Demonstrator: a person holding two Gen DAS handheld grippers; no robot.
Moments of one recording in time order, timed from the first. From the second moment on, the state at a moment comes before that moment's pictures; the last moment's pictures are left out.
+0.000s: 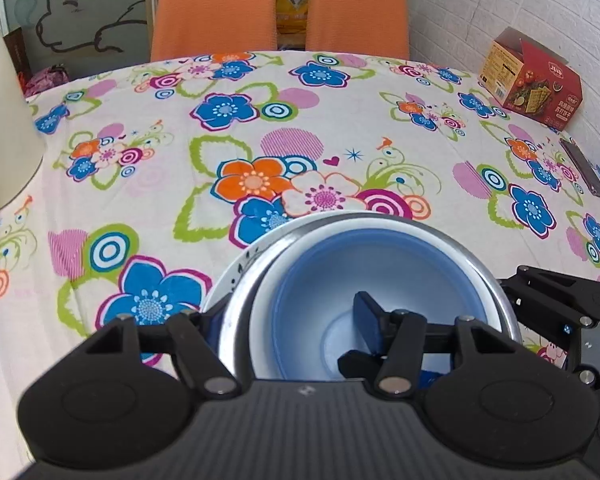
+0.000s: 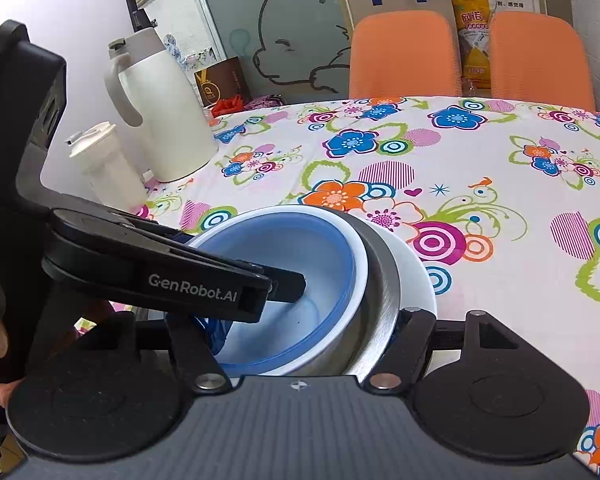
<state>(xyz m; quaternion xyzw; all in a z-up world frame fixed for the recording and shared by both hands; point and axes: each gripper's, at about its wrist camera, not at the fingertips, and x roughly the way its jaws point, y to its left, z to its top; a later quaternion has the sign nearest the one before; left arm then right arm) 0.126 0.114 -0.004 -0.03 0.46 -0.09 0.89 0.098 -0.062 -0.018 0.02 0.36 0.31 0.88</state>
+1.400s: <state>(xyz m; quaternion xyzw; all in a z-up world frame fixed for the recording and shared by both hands) -0.051 0.030 0.009 -0.01 0.31 -0.02 0.95 -0.004 -0.181 -0.016 0.10 0.28 0.12 0.95</state>
